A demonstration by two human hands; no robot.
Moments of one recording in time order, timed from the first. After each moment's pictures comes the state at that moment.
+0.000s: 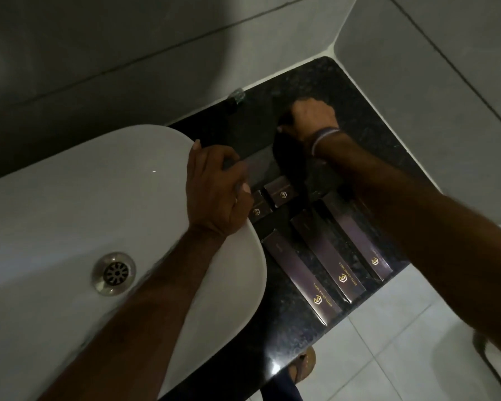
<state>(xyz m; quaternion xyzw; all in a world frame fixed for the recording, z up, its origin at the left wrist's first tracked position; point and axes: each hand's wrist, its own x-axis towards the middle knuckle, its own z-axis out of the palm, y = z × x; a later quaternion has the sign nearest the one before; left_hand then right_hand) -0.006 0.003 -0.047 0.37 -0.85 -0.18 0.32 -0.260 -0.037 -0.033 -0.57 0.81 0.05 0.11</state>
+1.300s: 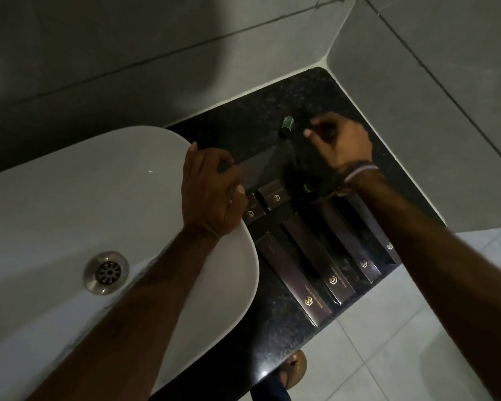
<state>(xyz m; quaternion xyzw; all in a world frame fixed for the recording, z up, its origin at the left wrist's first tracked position) -0.006 0.003 -0.051 0.36 -0.85 -0.17 0.34 -0.275 0.051 -0.010 -0.50 0.84 -0.19 0.10</state>
